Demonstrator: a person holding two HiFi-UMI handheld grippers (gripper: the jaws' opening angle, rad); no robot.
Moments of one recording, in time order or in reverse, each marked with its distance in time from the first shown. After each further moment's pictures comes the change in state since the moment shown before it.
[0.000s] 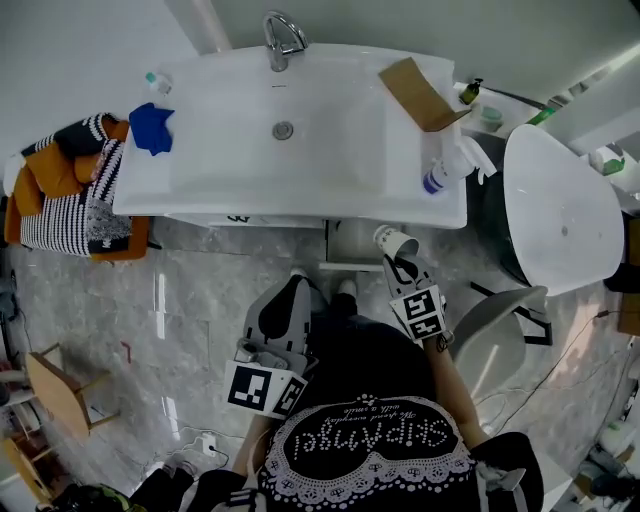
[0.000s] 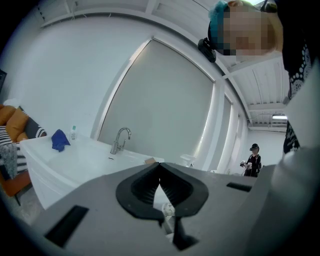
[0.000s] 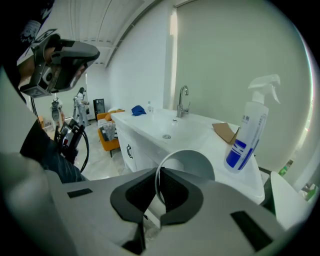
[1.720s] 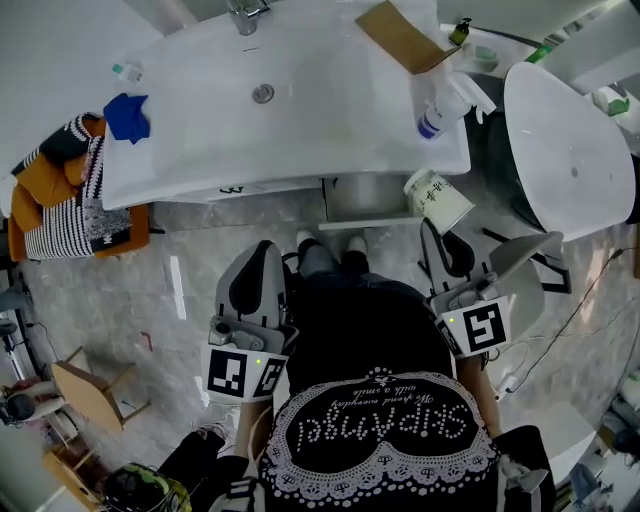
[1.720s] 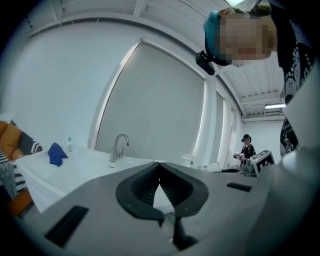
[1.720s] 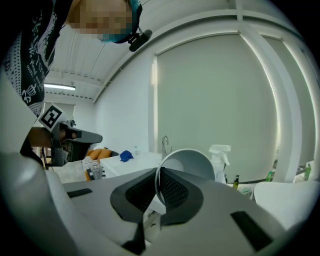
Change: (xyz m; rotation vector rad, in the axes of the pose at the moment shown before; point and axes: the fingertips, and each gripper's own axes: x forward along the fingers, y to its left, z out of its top) left arm -0.003 0.015 0.016 0.112 -0.017 -0.033; right arm -0.143 -0.017 0.128 0.178 -0.452 -0.164
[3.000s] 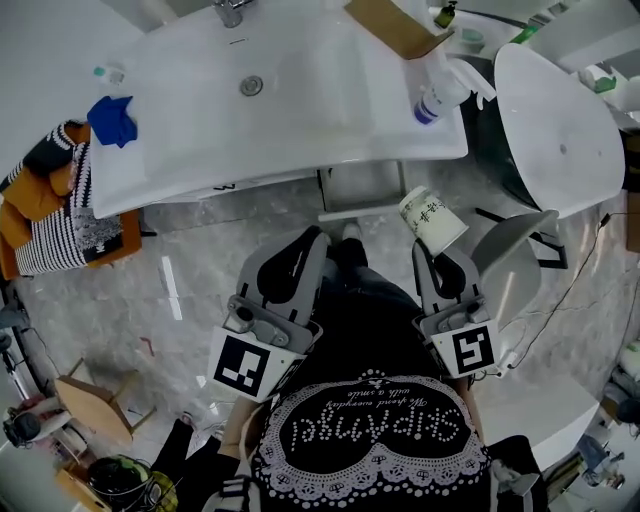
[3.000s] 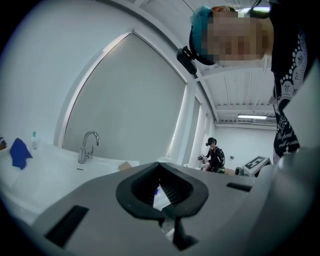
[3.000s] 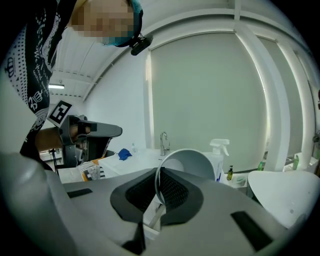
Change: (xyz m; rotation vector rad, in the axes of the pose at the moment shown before) left arm 0.026 -0.041 0.019 0.004 0.041 -0.325; right arm -0.015 0.048 -0.002 0.067 0.062 -0.100
